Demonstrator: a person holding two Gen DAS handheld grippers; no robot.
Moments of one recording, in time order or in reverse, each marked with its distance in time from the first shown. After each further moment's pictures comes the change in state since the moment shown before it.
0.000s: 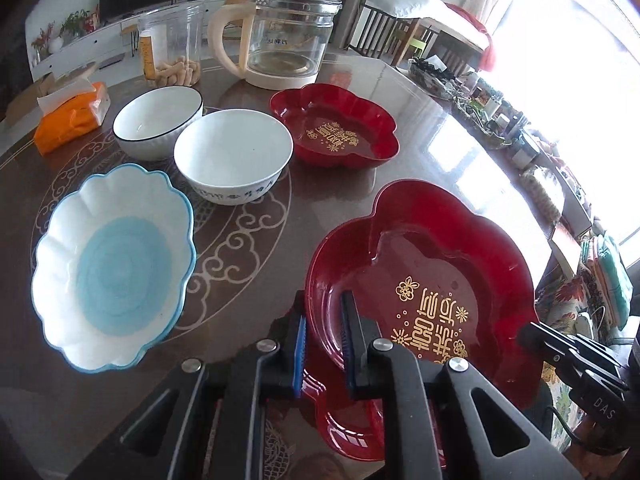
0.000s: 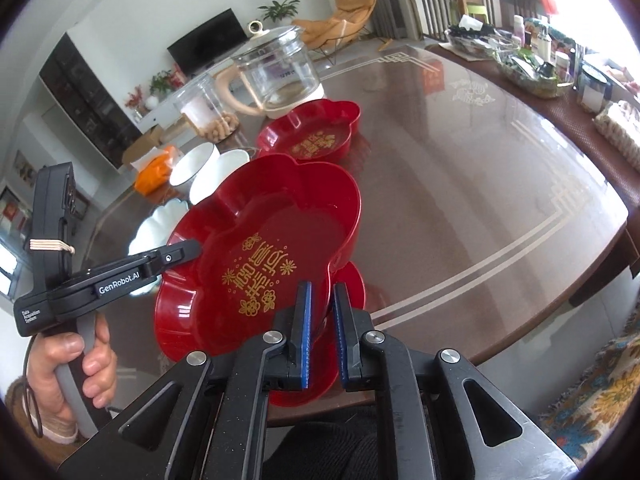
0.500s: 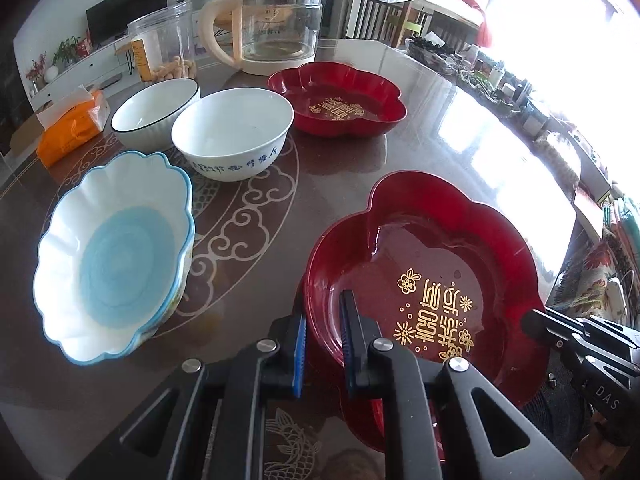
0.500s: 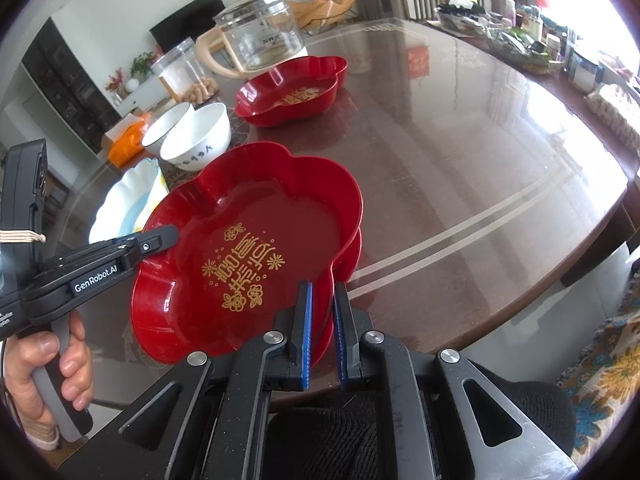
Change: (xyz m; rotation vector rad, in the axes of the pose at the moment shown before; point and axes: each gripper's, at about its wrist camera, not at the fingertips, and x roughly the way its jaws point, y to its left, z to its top) left arm 0.022 -0.008 -0.029 0.108 0.010 0.093; right arm 0.033 -0.006 -0.030 -0.003 0.048 -0.080
